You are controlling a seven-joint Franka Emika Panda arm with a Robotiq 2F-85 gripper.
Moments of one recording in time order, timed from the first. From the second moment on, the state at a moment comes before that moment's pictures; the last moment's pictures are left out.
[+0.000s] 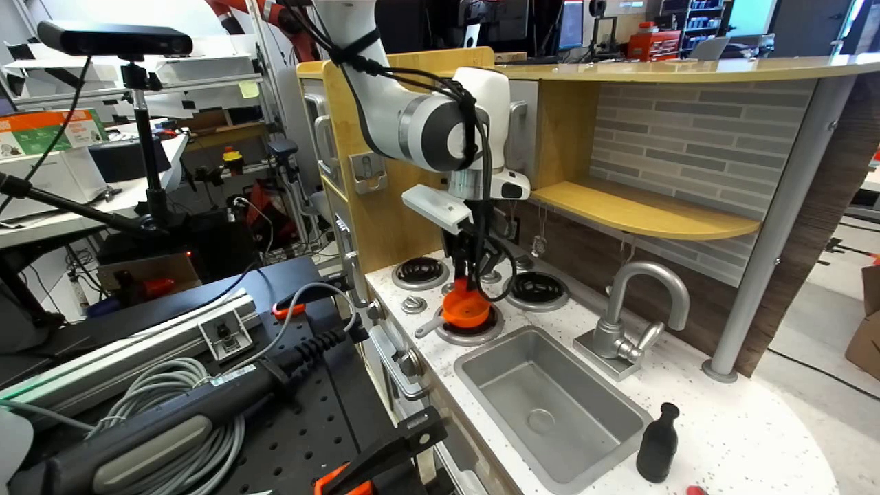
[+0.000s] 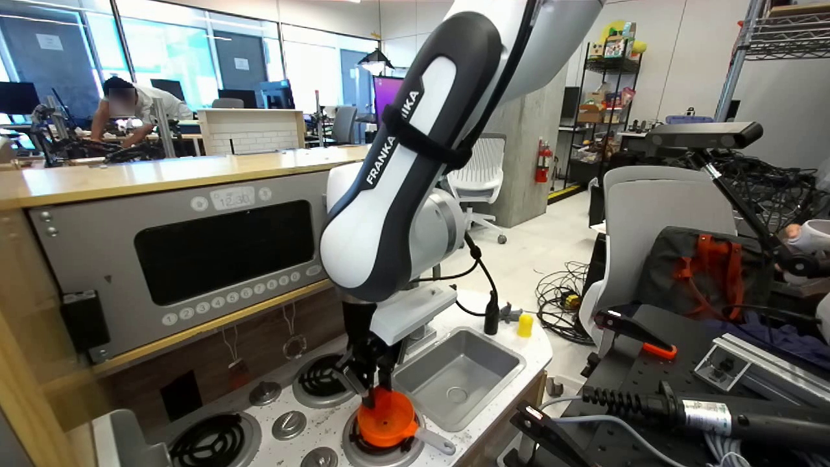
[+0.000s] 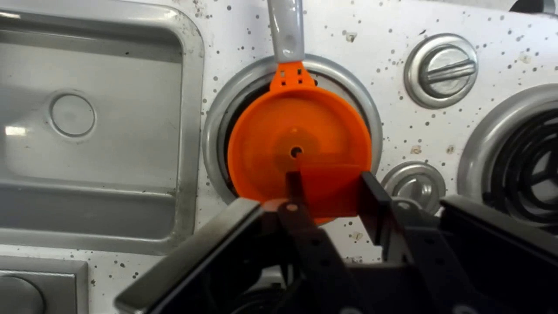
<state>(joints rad) 0.23 0.89 0.06 -1.81 0.00 2.62 0.10</state>
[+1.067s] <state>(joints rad) 0.07 0.68 0.00 -2.20 0.03 2.67 0.14</state>
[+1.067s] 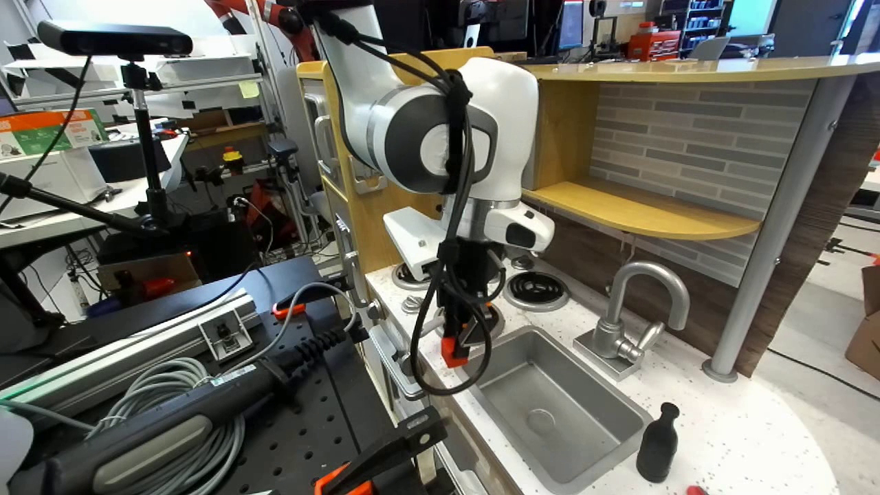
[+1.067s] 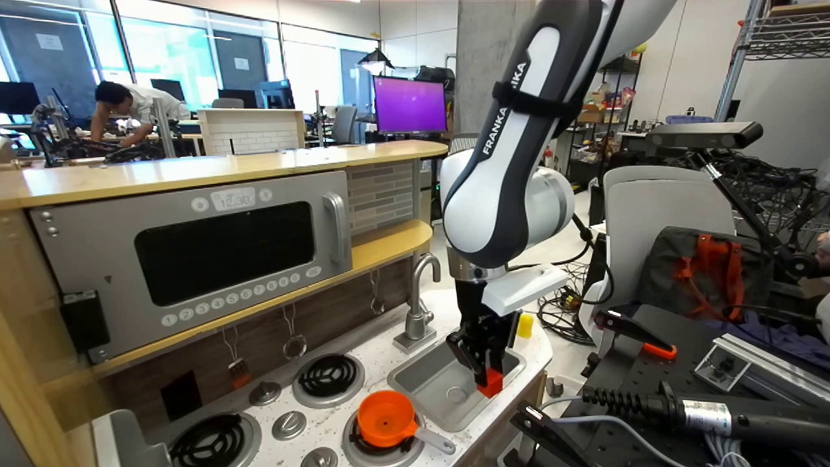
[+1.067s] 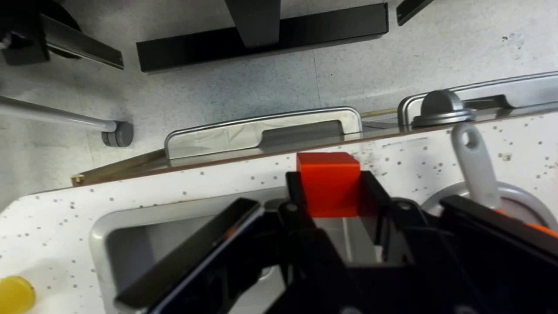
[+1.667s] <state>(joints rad) -0.09 0.65 -0.07 -2.22 0.12 2.71 0.15</state>
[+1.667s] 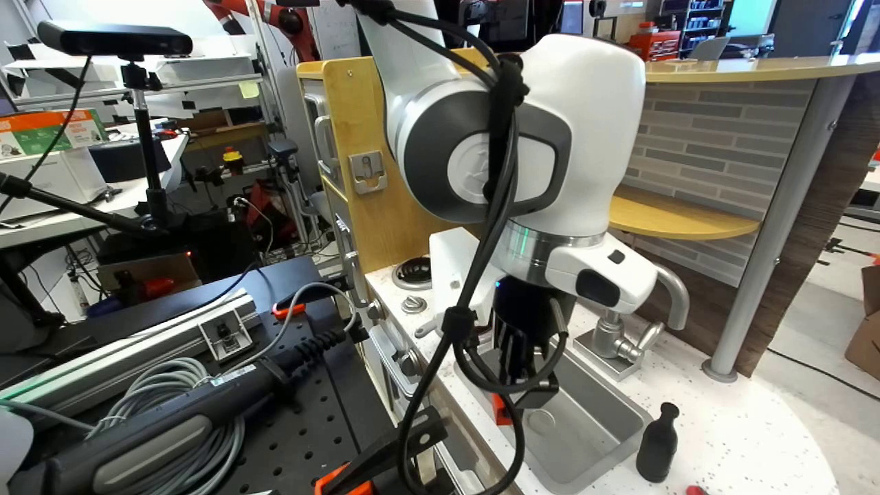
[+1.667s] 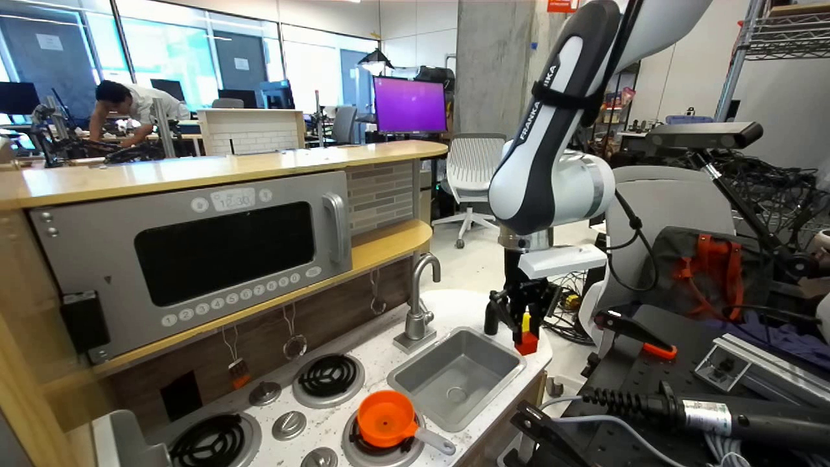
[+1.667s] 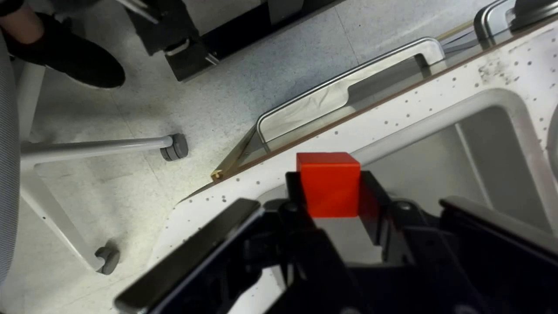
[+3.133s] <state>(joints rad) -0.19 0.73 -0.15 -2.10 0.24 2.79 0.30</state>
